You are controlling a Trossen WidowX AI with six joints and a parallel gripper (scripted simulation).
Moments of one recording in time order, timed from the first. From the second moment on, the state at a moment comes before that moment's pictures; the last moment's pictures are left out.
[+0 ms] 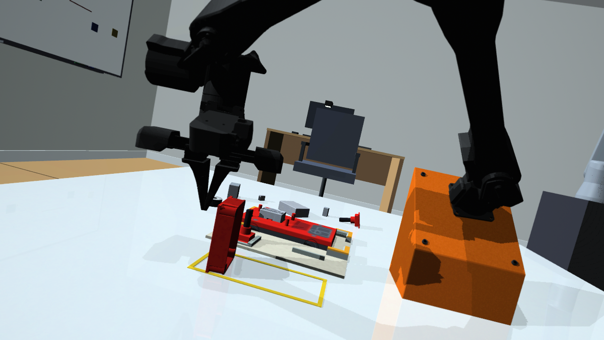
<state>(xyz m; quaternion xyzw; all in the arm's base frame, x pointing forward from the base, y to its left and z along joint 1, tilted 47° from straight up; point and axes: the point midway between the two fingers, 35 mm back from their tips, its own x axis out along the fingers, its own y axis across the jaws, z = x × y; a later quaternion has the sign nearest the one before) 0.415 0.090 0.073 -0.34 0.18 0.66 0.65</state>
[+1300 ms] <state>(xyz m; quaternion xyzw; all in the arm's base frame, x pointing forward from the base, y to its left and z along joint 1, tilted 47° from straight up) 0.401 0.089 0.068 -0.34 0.18 0.66 0.65</state>
